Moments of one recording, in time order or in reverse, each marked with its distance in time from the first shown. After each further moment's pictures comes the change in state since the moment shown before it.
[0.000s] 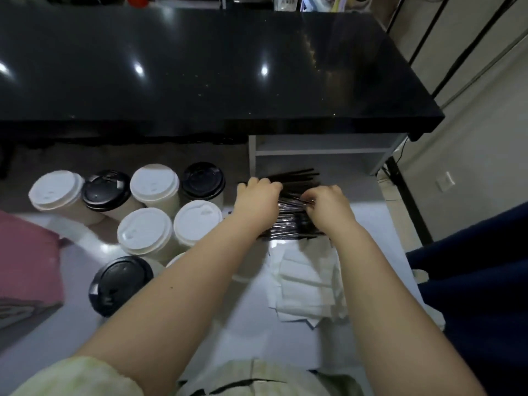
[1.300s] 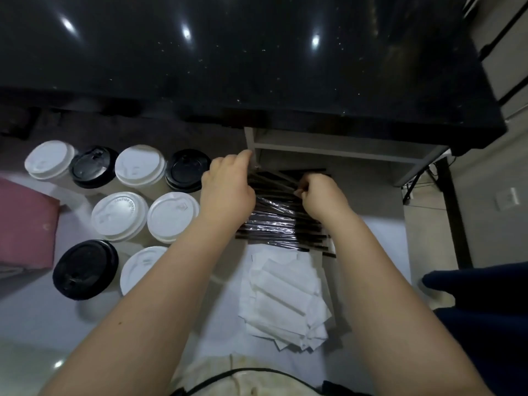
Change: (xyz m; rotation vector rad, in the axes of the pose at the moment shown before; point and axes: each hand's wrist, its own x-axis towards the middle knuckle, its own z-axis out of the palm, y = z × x) left_hand 0.007 0.004 -0.014 -0.176 0.271 -0.380; right_hand 0.077 0.017 0.007 0.130 -0.270 -0.053
